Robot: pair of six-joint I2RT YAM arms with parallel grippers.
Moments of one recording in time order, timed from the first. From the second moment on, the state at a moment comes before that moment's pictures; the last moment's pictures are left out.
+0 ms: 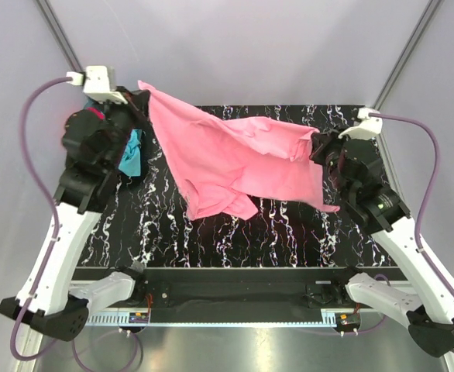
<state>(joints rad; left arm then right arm) -0.36 1.07 1.44 -0.23 -0.14 -0.19 0.55 0.95 1.18 -0.34 0.48 0.48</state>
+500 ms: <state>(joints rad) -0.36 1.01 1.72 -0.42 -0.19 -0.18 0.55 0.80 1.22 -0.34 0.62 0.47</state>
